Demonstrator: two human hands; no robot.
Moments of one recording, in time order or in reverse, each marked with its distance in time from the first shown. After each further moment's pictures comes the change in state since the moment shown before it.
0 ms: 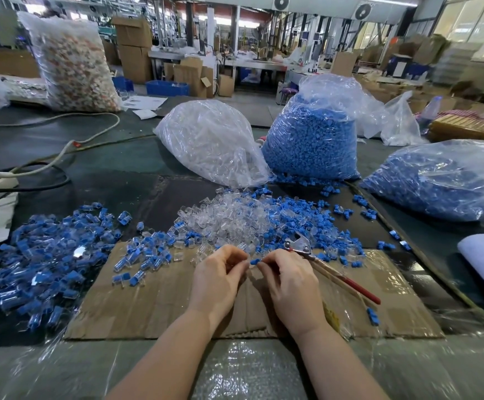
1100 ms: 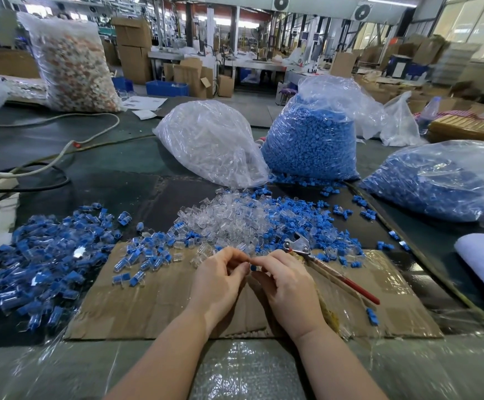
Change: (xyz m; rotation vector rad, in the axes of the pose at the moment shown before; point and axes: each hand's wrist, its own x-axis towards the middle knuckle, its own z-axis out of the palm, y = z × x) left_hand -0.001 0.004 -0.003 -0.015 -0.061 0.009; right_hand 0.001 -0.002 -0.002 0.040 -0.036 -0.127
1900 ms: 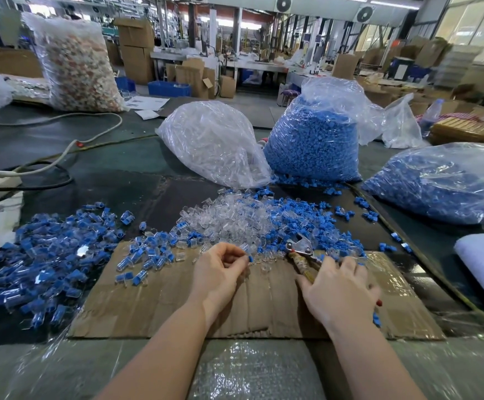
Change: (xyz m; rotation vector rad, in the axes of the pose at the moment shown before) left_hand 0.009 0.000 0.000 -0.284 0.028 -0.107; right_hand 0.005 0.018 -0.040 -0.692 -0.381 0.718
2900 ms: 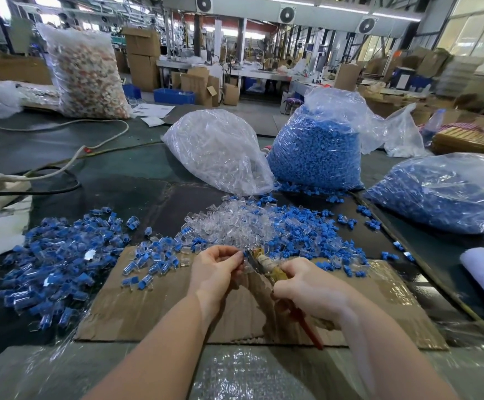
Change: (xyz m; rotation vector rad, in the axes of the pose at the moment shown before) left_hand 0.017 -0.010 -0.007 -0.308 0.069 -0.201; right_hand -0.014 -0.025 -0.058 0.688 -0.650 -0.376
